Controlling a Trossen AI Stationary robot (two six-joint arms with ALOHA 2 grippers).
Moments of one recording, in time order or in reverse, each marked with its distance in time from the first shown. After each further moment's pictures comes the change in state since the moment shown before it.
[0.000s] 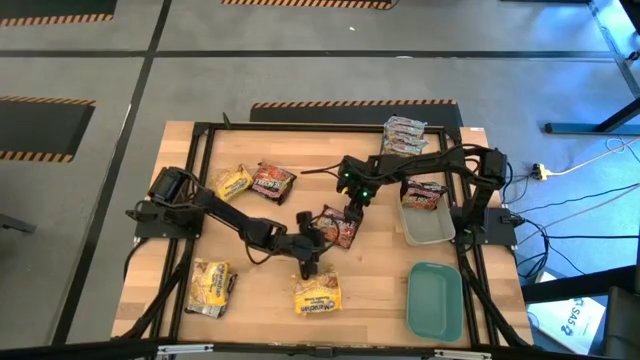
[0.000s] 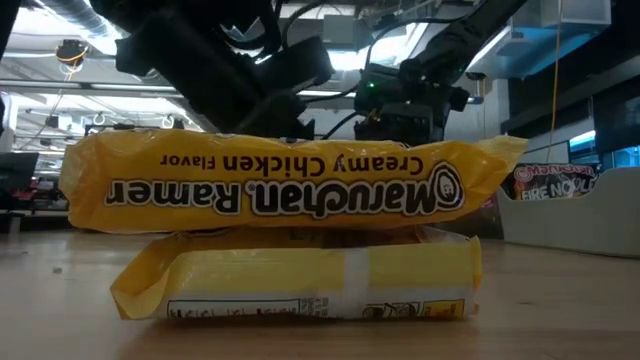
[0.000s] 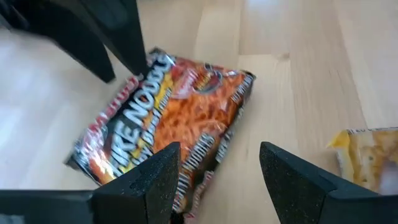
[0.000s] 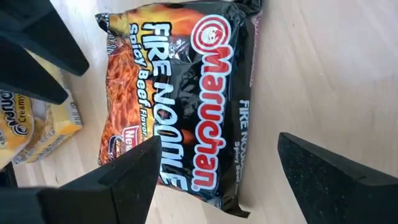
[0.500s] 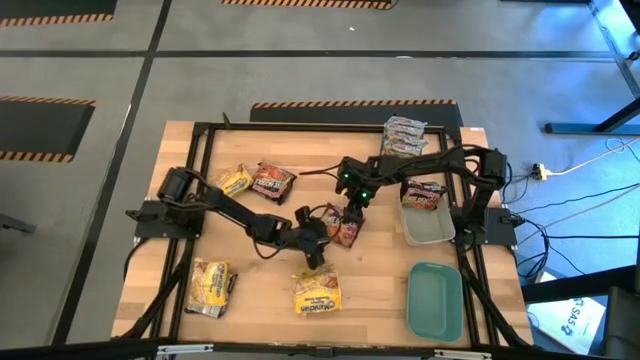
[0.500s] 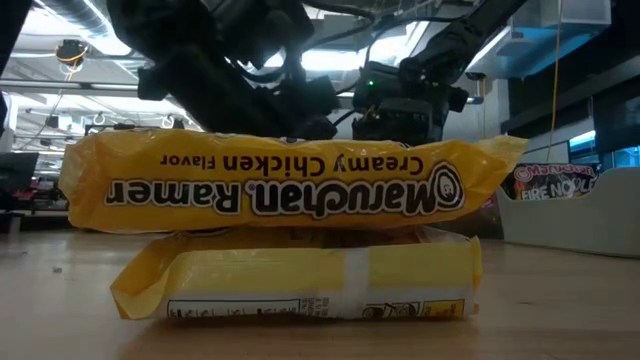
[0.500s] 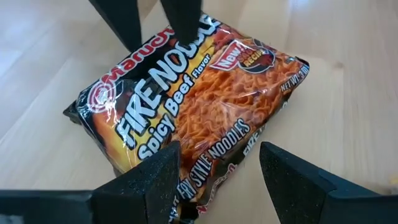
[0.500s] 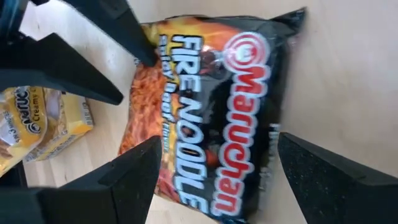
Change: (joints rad) left arm 0.061 0.065 0.002 -0.001 0.022 -0.215; right arm 0.015 0.002 -0.001 0.027 -0.026 0.003
